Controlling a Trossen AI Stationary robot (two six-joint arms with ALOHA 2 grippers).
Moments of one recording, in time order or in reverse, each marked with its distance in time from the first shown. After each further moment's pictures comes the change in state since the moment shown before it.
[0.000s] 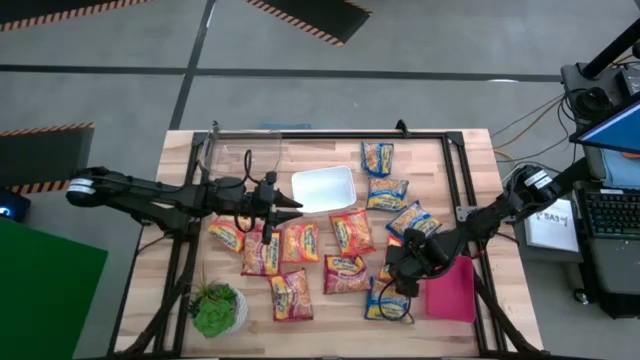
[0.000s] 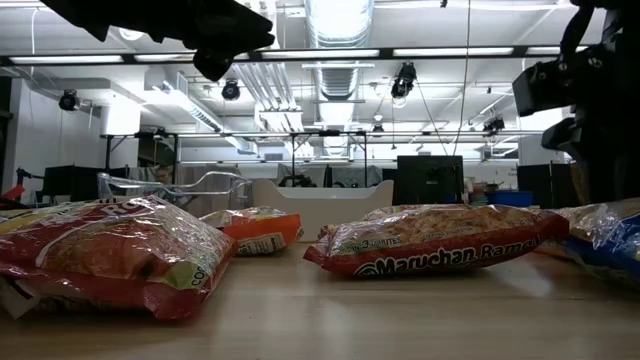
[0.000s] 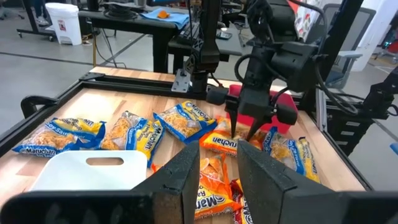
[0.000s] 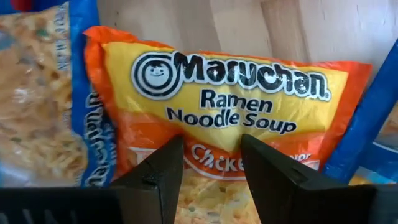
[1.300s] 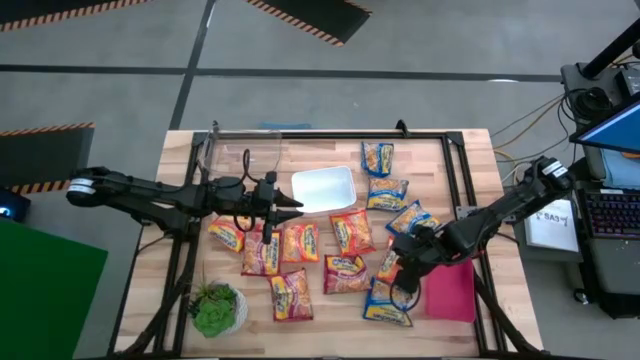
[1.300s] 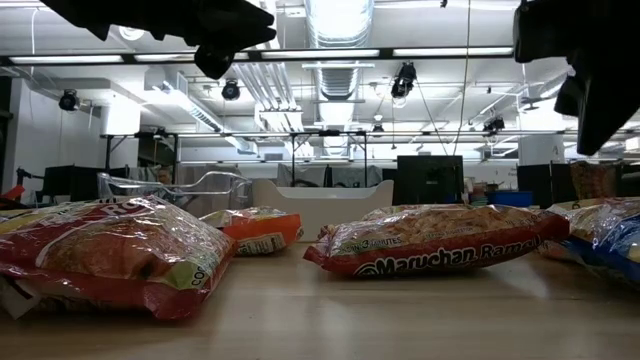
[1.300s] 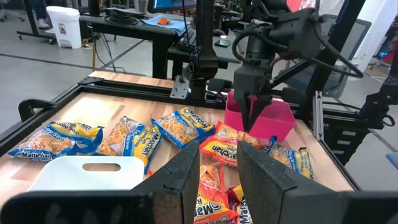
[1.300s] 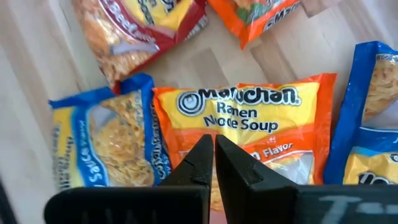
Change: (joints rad) left arm 0.000 0.002 0.000 0.028 0.000 -0.023; right arm -0.005 -0.215 0.014 0.000 0.024 0.218
